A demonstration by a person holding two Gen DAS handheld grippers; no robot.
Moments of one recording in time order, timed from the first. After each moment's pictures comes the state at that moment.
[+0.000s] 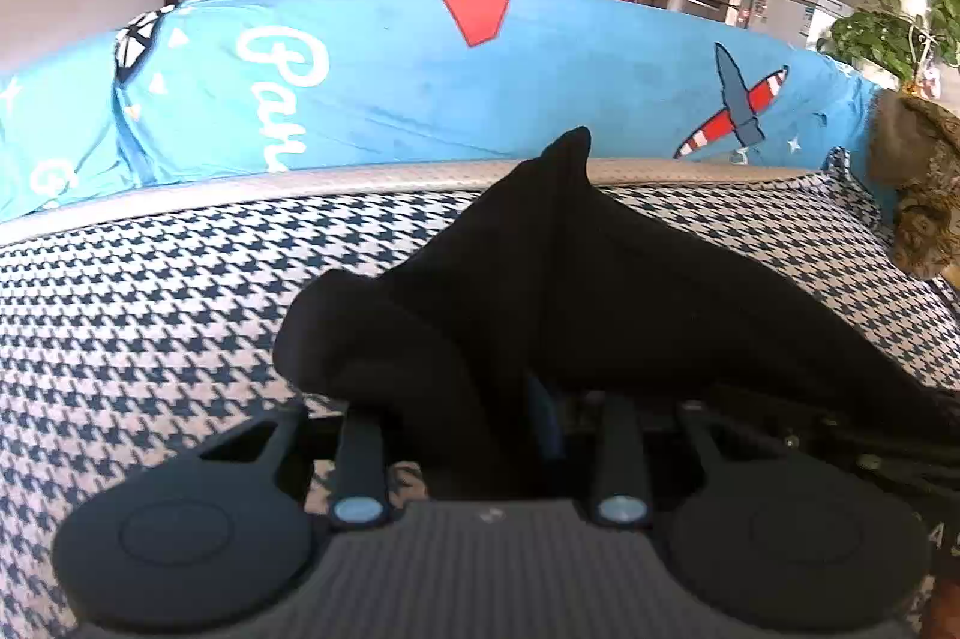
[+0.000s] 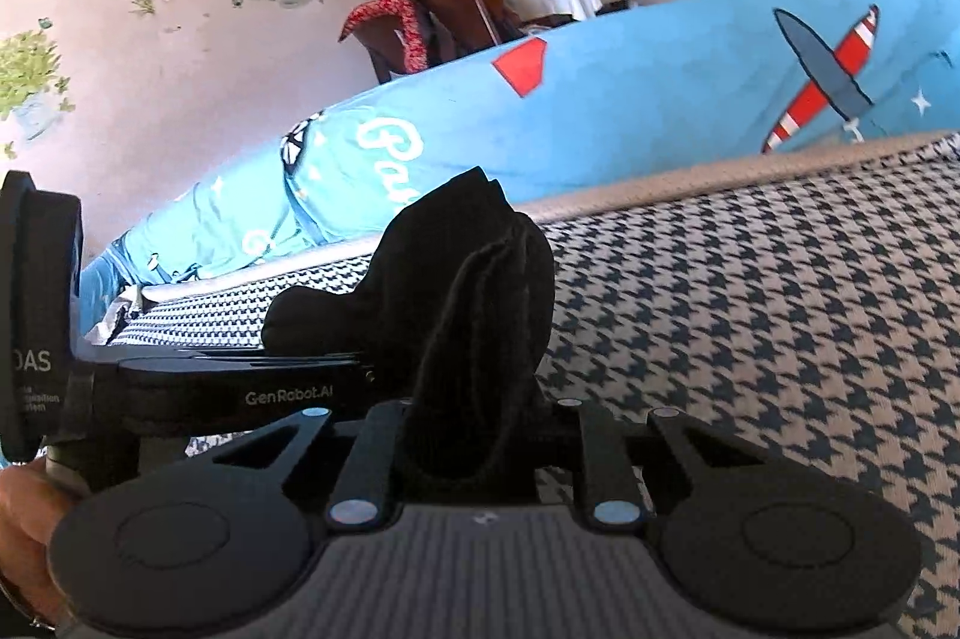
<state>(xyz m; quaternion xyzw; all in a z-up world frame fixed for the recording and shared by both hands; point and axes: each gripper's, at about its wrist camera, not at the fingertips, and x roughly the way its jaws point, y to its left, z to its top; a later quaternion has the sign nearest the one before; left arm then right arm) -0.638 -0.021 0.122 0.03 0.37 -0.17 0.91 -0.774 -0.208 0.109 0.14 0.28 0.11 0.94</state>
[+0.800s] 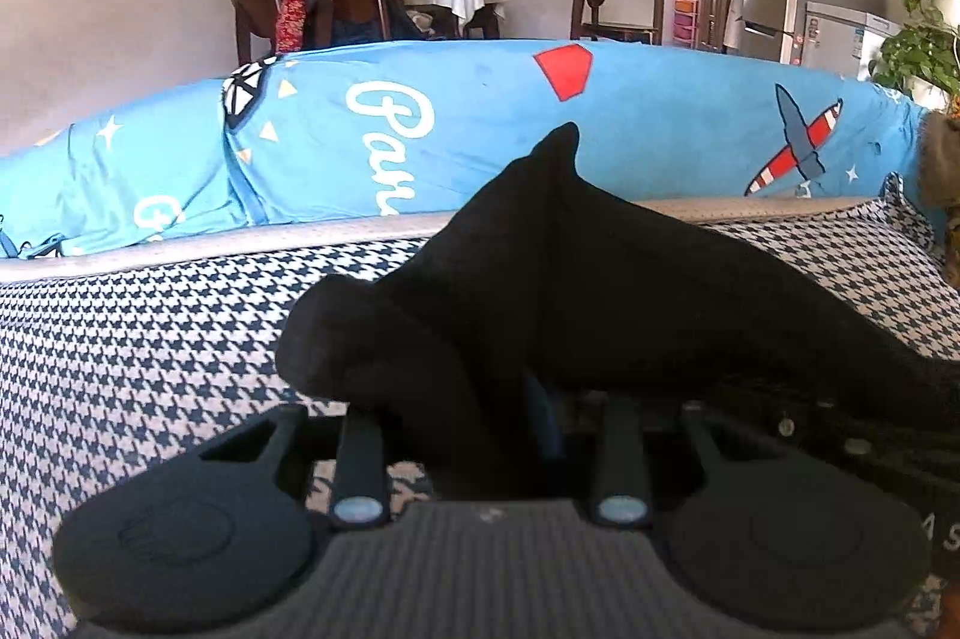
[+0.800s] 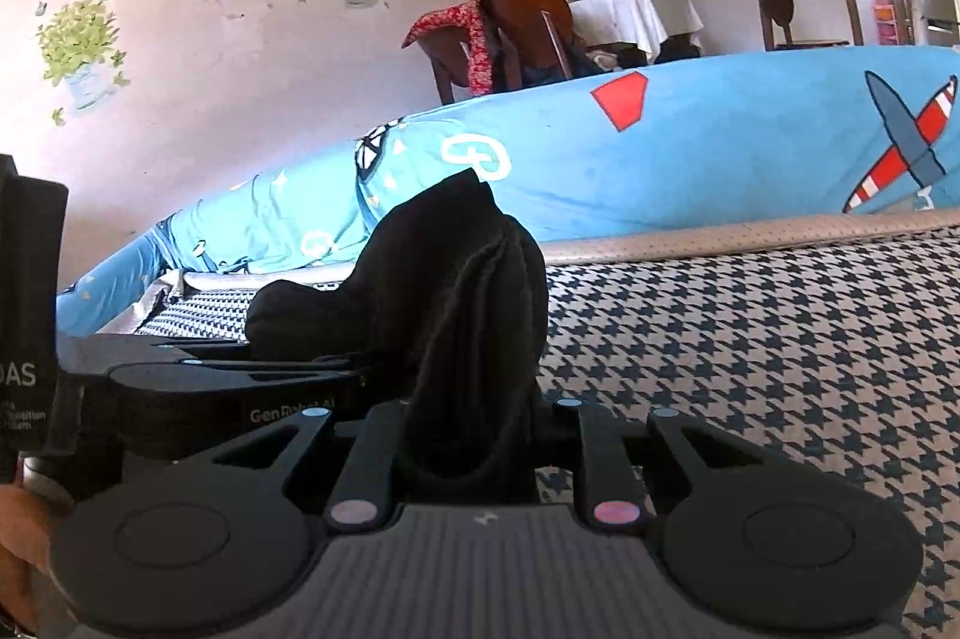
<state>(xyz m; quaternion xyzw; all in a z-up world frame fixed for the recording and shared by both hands) -0.655 0.015 0.146 0.05 0.33 -0.11 0.94 -0.773 -0.167 0.126 0.10 0.25 0.16 0.95</state>
